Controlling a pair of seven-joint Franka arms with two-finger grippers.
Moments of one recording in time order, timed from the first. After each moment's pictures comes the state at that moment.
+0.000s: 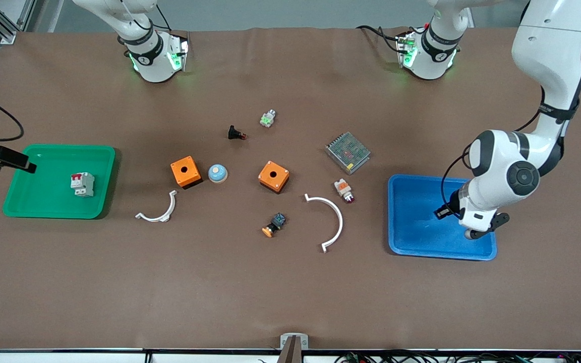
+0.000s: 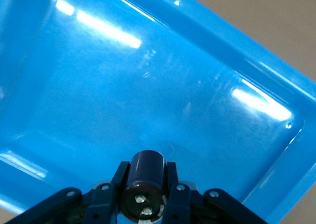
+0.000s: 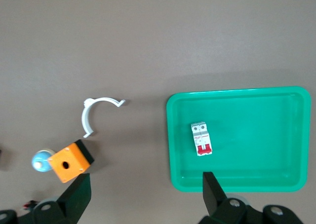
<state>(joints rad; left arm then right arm) 0.08 0.50 -0.20 -1.95 0.04 2.40 -0.58 -0.11 0.11 -0.13 -1.63 0.11 1.70 -0.14</state>
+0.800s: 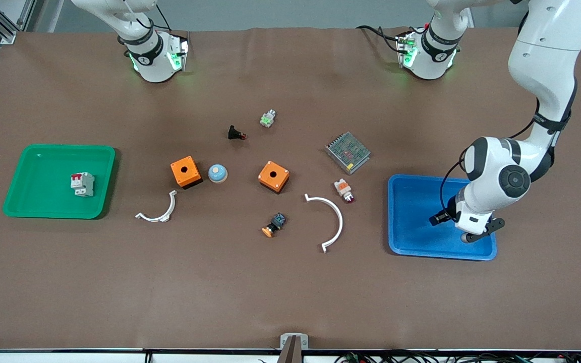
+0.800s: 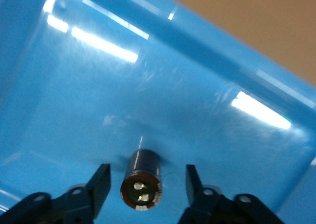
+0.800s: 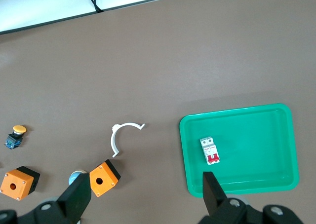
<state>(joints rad) 0.10 0.52 -0.20 -1.93 0.09 2.48 -0.57 -0.05 0.11 -0.13 -1.40 0.11 1.60 -0.01</state>
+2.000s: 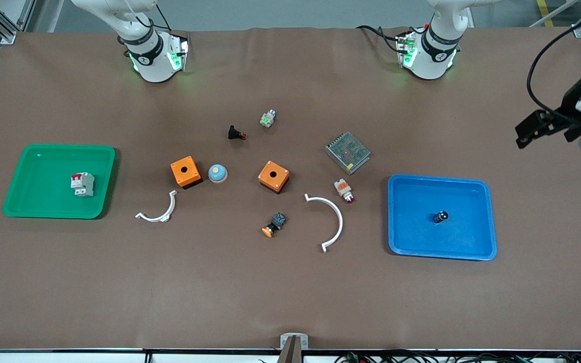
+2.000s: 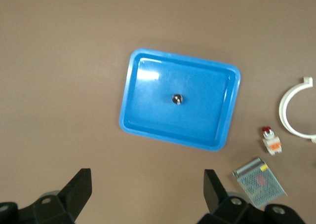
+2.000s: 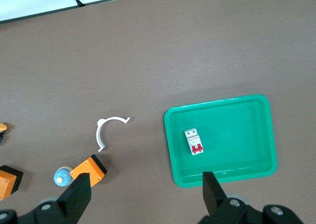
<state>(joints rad) 0.10 -0.01 -0.21 -1.55 0.06 1.58 -0.20 -0.05 0.05 -0.13 -1.44 0.04 1.59 0.01</state>
